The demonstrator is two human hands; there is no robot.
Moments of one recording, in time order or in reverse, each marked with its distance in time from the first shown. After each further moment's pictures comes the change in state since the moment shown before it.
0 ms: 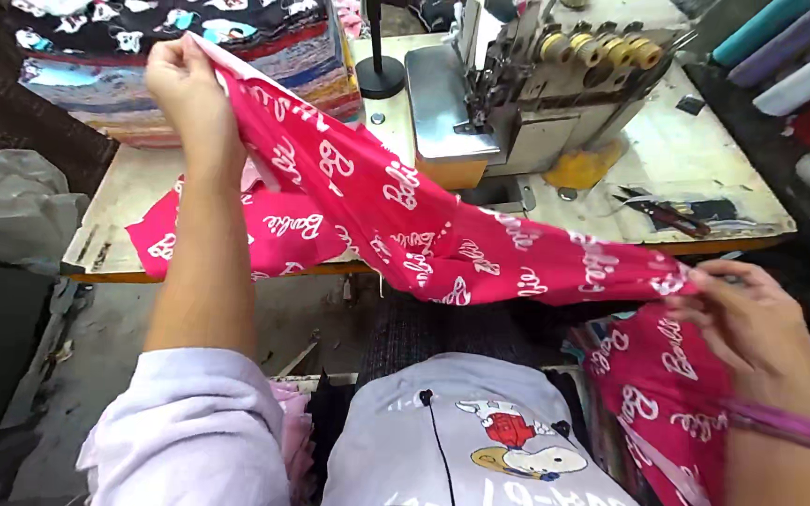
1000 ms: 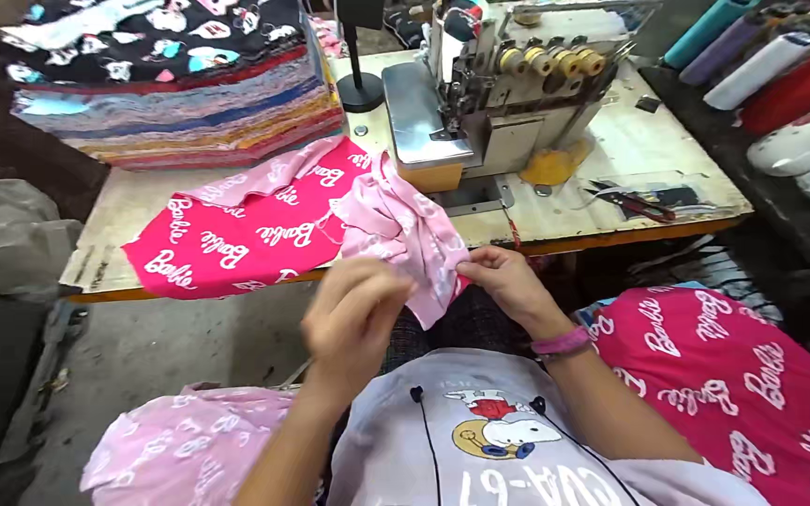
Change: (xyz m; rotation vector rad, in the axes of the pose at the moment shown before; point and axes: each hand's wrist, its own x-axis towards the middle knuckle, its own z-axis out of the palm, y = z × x) left_hand -0.251 0.033 -0.019 -0.130 -0.393 0.545; right_hand -0.034 0.023 0.171 0.178 -0.550 0.106
